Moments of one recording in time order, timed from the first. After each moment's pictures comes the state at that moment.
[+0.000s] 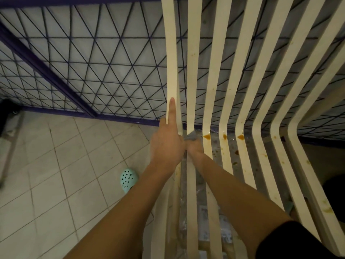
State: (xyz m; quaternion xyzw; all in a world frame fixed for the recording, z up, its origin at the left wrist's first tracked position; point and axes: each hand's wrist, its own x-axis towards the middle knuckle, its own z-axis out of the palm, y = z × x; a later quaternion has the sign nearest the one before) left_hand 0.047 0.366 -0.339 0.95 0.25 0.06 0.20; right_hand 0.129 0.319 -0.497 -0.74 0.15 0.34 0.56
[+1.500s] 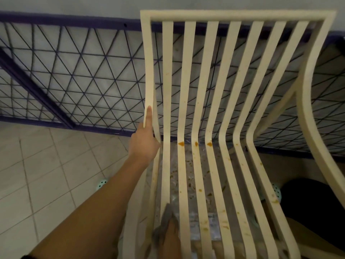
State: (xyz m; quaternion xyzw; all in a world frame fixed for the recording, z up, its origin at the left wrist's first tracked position) left_hand 0.047 0.361 -0.333 0.94 0.26 0.05 0.21; right_hand -0.112 0.217 -0.558 -0.86 -0.09 0.21 0.46
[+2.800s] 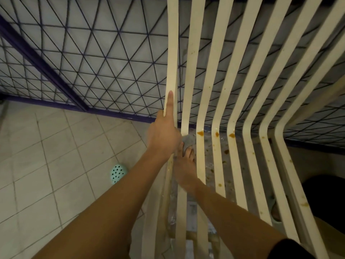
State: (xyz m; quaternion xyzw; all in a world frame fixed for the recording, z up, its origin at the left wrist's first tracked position) left_hand 0.056 0.371 -0.343 0.94 0.24 0.06 0.22; right_hand 0.050 0.288 -0.511 -0.94 -0.18 0.23 0.15
